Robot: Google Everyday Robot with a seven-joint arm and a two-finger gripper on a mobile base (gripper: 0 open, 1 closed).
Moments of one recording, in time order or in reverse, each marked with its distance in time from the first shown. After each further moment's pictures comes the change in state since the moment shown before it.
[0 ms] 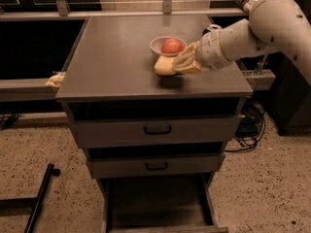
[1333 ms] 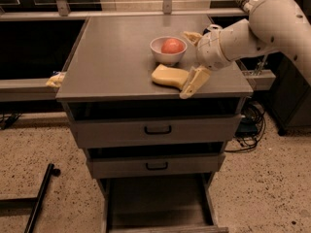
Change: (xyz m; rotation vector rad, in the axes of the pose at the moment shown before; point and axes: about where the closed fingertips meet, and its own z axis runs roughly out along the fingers) arm 0.000 0.000 0.000 -0.001 0.000 0.000
